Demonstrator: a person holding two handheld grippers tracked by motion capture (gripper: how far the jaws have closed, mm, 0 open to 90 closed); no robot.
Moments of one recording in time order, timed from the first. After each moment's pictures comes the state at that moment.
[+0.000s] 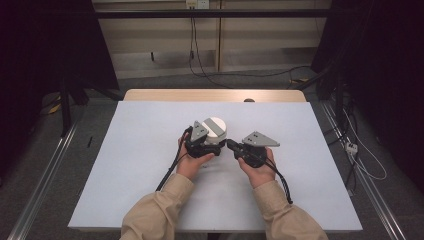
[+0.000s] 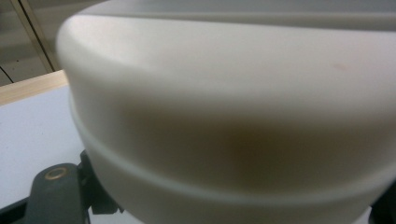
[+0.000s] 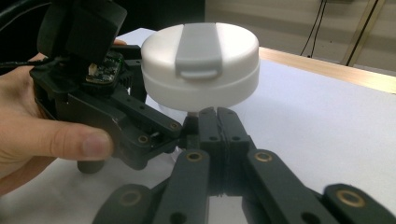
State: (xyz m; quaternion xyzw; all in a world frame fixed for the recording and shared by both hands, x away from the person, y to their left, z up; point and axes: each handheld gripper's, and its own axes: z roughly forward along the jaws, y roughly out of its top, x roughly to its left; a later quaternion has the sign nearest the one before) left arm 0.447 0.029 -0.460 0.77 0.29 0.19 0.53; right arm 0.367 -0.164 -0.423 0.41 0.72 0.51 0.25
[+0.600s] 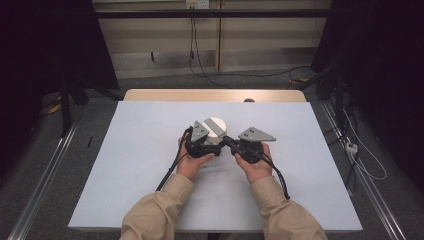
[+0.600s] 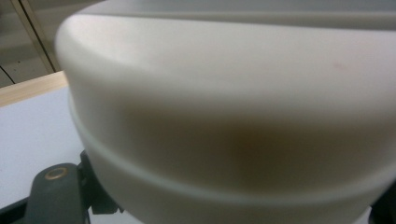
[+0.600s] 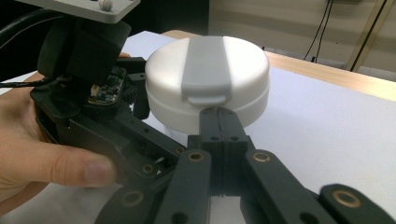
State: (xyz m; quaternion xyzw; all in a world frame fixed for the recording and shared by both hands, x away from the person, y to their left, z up) left arm 0.446 0.028 -0.460 0.77 0.29 0.19 0.53; right arm 0.376 -0.156 -0.416 0.41 0.72 0.51 0.24
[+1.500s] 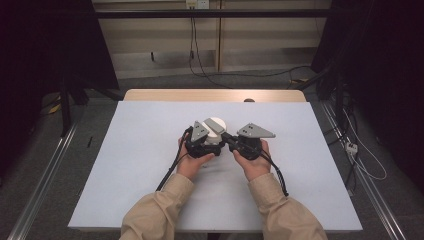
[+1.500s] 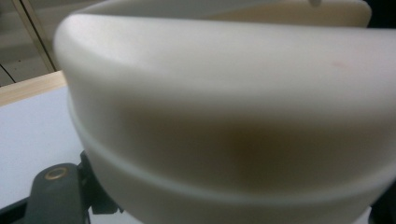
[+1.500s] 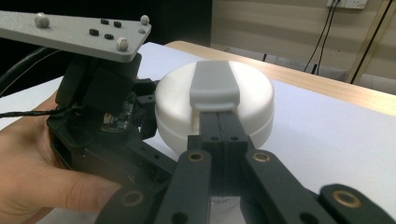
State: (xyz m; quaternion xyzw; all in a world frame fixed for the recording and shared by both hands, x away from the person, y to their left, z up) left arm 0.446 0.028 -0.460 0.77 0.29 0.20 0.53; right arm 0.379 -0.152 -0.403 0.40 0.71 0.52 0.24
